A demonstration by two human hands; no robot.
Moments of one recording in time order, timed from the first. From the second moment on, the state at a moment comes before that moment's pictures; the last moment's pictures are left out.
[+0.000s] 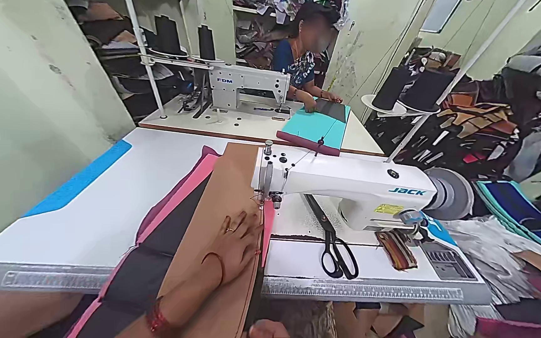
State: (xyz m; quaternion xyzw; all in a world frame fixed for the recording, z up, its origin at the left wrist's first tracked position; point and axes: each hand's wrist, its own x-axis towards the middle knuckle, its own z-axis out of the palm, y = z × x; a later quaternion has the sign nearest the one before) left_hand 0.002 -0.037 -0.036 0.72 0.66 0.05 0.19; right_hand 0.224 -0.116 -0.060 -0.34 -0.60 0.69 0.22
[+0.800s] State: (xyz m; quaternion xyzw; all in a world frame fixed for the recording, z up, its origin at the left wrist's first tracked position) left_hand 0.009 -0.005 -0.015 0.73 0.66 -0.04 0.18; right_hand 0.175 -0.034 -0.110 -0.30 -0.87 -0.11 0.38
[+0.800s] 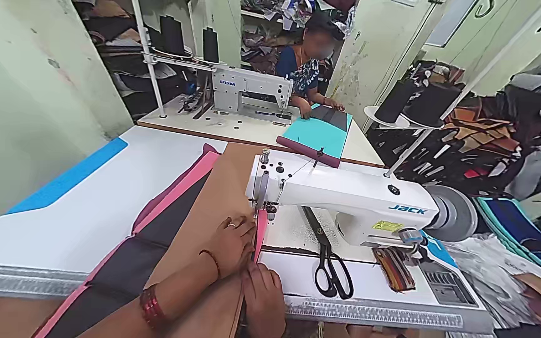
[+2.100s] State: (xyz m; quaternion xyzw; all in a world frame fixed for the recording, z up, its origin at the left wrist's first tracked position) left_hand -0.058 -0.127 -0.003 0.47 0.87 0.00 0.17; right_hand 0.176 -0.039 -0.106 -0.24 -0.89 0.06 0.38
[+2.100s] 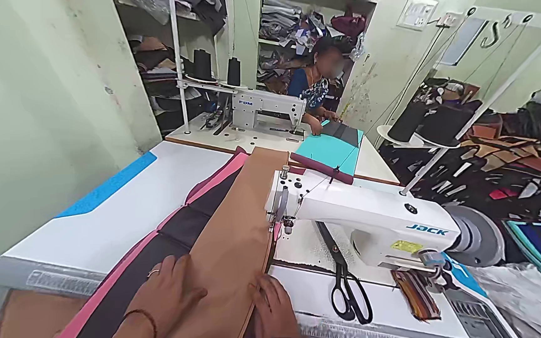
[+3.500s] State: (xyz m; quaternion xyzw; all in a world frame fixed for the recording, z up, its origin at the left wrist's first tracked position) left_hand 0.023 -0.036 0.003 0.72 0.66 -0.10 0.17; right_hand 0.173 -0.042 -0.098 -0.23 -0.89 -0.08 0.39
